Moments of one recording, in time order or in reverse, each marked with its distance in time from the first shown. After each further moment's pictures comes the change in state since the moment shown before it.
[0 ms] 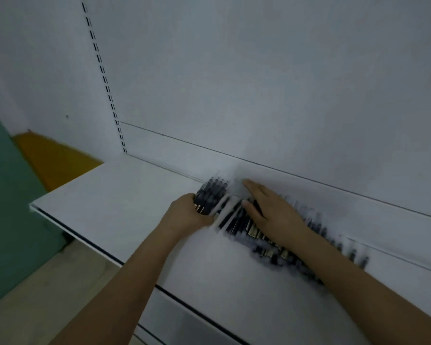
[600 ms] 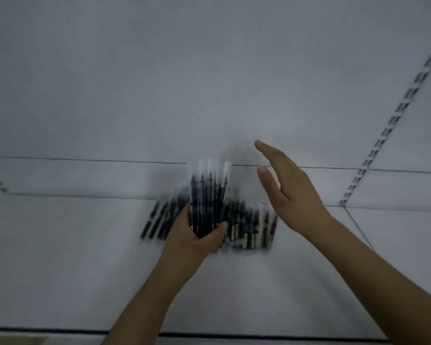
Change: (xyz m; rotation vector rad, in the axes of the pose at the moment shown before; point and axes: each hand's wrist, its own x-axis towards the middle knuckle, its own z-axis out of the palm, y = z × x) left_hand -0.080 0.086 0.071 -0.646 -0.302 0.316; right_hand -0.122 -0.001 -0.111 0.013 0.500 0.268
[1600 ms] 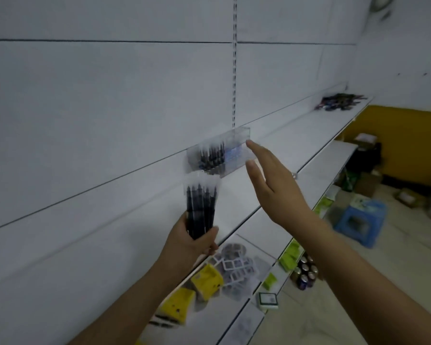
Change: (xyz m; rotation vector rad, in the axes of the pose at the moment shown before) left_hand -0.110 0.065 0.753 -0.062 -0.841 0.056; right_hand -0.405 0.343 -0.547 -0.382 0.544 0.618
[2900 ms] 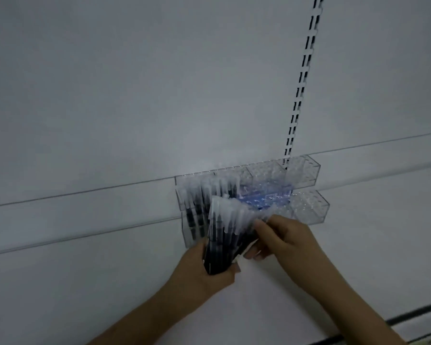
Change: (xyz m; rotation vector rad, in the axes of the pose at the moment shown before) left_hand 0.248 -0.055 0.118 0.251 0.312 -0.131; right_hand 0.219 0.255 0.091 0.685 -0.666 0.104
